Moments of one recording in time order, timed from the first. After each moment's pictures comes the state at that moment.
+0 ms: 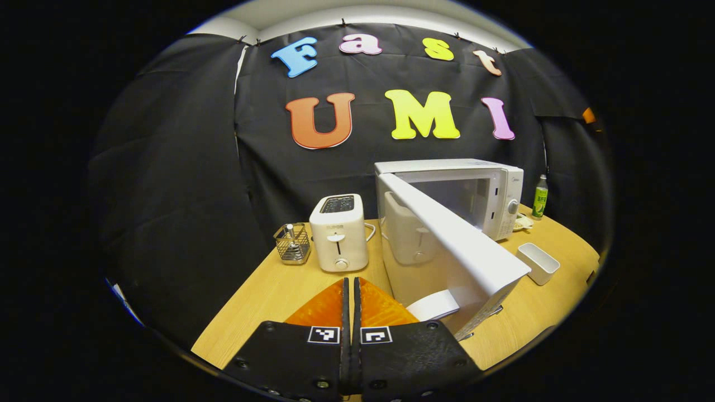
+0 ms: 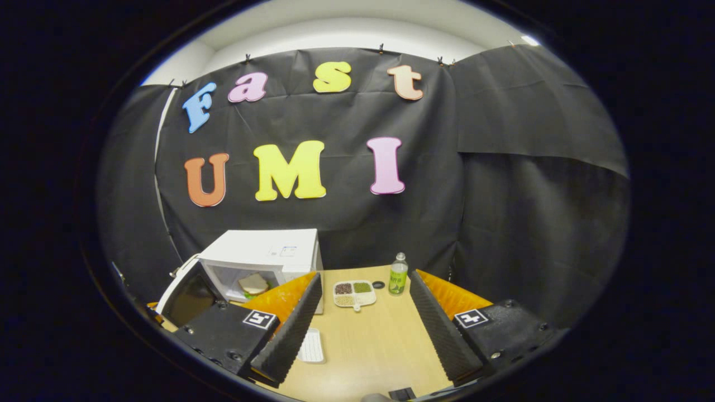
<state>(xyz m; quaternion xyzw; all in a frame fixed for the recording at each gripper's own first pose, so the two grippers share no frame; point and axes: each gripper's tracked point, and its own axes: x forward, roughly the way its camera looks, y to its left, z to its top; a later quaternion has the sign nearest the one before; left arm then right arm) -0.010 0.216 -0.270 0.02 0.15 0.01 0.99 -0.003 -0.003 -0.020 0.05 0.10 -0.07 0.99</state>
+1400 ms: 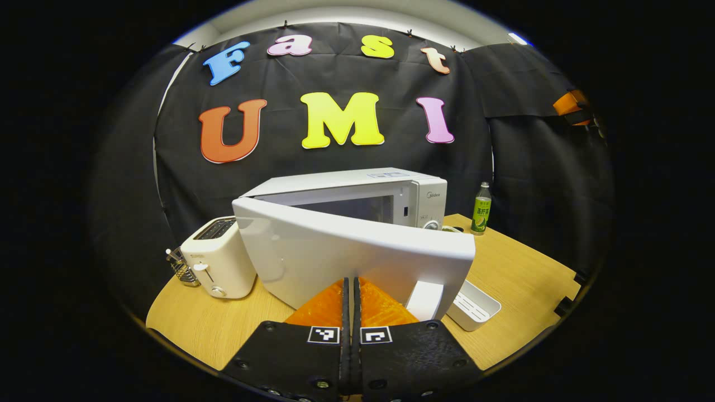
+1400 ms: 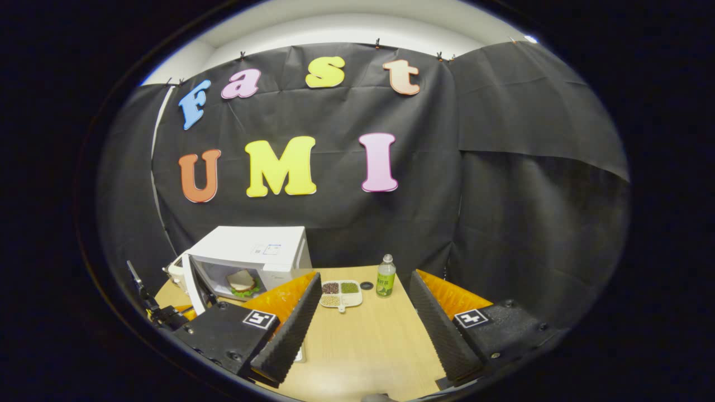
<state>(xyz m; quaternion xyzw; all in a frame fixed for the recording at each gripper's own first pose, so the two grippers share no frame) 0.066 -0.001 -0.255 0.02 0.13 -0.13 0.98 0.023 -0.059 -0.024 0.04 0.12 -0.06 0.99</state>
